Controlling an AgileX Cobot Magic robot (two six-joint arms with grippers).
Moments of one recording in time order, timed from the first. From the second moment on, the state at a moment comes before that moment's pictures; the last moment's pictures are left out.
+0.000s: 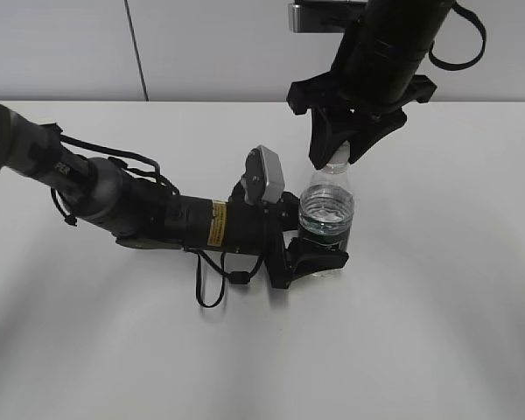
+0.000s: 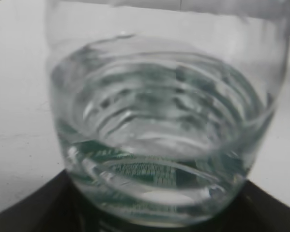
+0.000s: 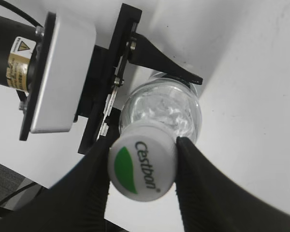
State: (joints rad) left arm -0.54 2.43 -1.30 1.18 -1.06 -0.52; right arm 0.45 1.93 -1.65 0.24 1.20 -0.08
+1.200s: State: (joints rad) left arm -0.54 2.43 -1.30 1.19 -1.07 -0.52; right arm 0.45 1.92 -1.65 0.25 1.22 -0.90
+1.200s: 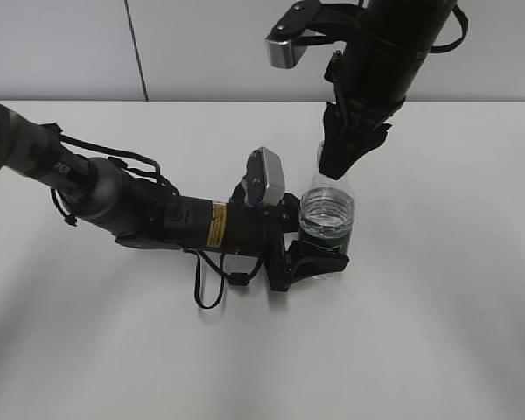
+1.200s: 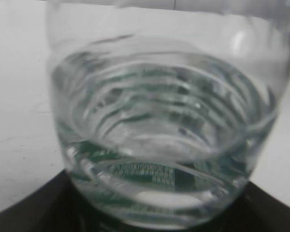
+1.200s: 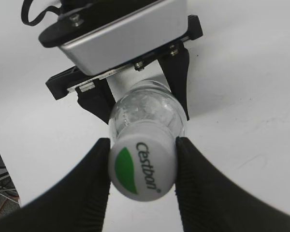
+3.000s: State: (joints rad) left arm -0.54 2.43 -1.30 1.20 -1.07 -0.52; right arm 0.45 1.92 -1.65 0.26 1.21 -1.20
